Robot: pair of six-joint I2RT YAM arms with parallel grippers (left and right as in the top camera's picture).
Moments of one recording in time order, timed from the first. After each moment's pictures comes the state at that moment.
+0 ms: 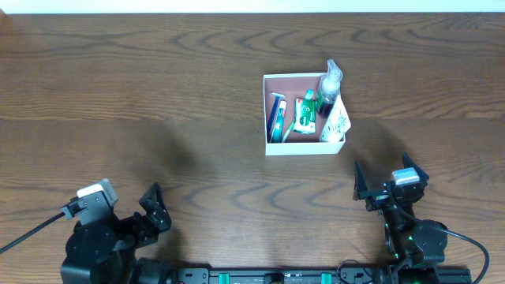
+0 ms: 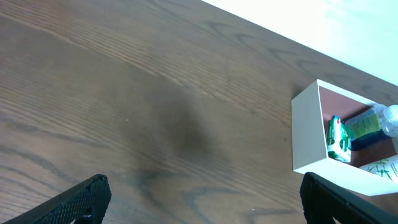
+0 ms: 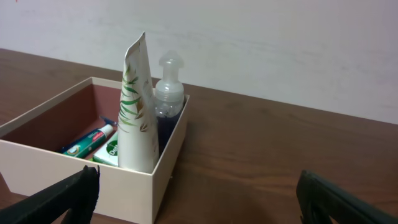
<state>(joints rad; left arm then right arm) -0.20 0.35 0.91 -1.13 -0.20 -0.48 0.04 0.01 0.01 -0.06 -0.14 -0.08</state>
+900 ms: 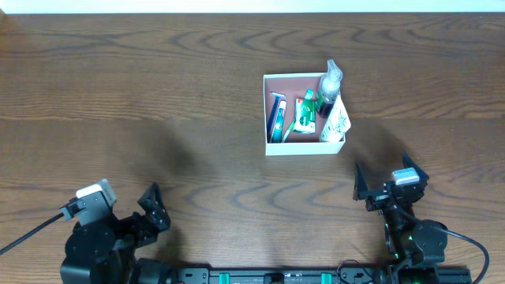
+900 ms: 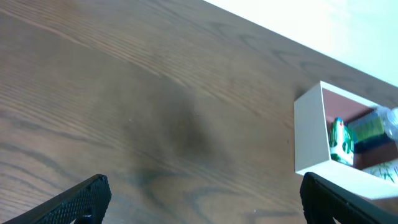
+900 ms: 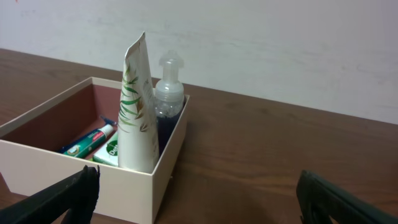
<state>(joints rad) -0.17 0.35 0.91 -1.13 -0.19 -0.48 0.04 0.01 0.01 -0.06 -0.14 -0.08</state>
